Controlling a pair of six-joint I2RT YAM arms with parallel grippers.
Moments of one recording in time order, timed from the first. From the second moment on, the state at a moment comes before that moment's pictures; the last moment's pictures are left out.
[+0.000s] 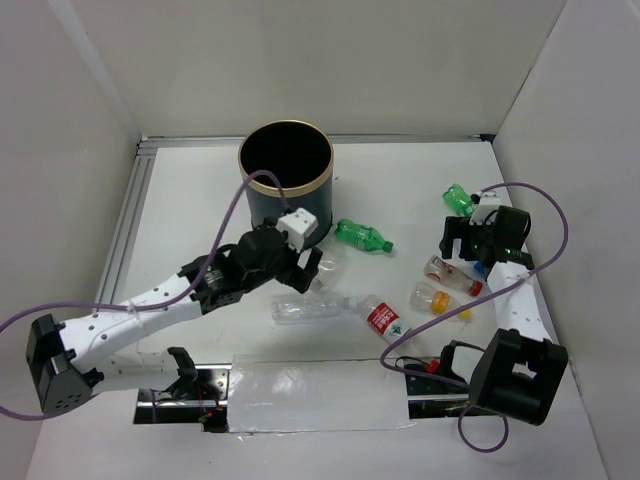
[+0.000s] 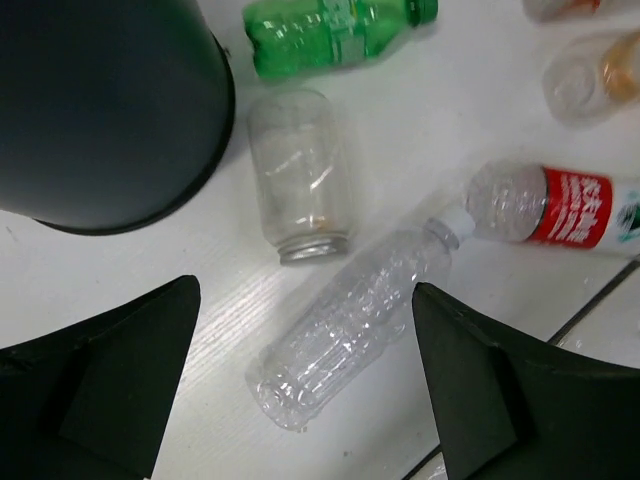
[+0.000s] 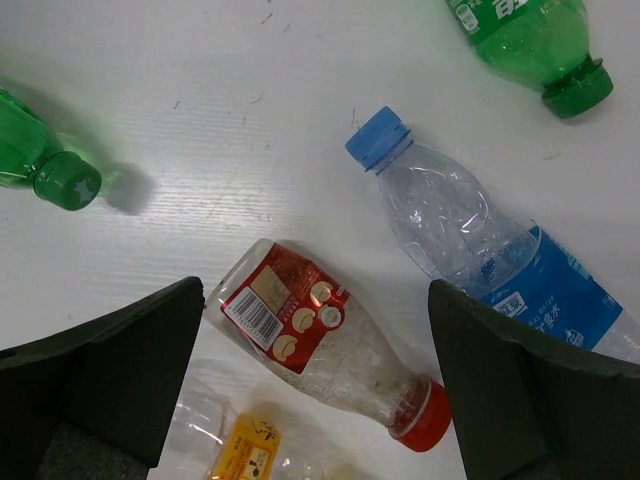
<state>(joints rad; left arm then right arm) -0.93 1.11 0.97 -0.38 -0.23 -0.19 -0.34 1.11 0.70 -0.32 -0.34 -0.22</state>
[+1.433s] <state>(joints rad) -1.06 1.57 0.89 -0.36 -0.07 -0.01 -0.35 1.02 0.71 -0.55 -0.80 -0.73</state>
